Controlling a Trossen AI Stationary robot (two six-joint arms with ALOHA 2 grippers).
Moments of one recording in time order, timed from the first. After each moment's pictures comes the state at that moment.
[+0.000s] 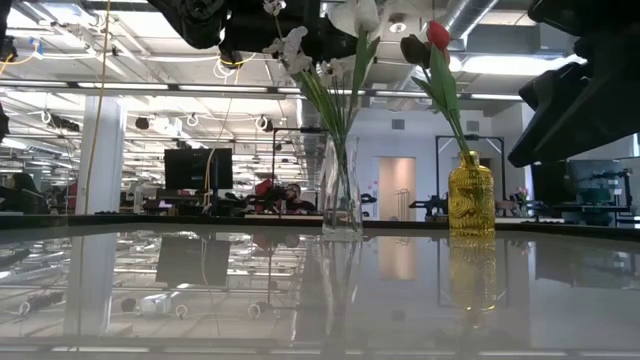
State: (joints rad) left arm 0.36 1.61 1.09 0.56 0.27 0.11; right arm 0.70 1.49 0.72 -0.12 0.57 0.55
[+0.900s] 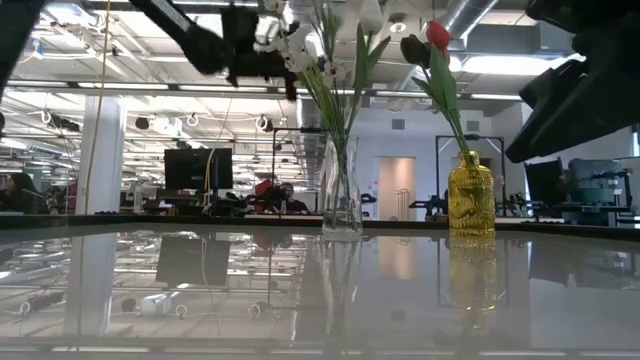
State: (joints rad) left arm 0.77 1.70 1.34 0.56 0.55 -0.31; right arm 0.70 1.49 0.72 -0.10 0.57 0.58
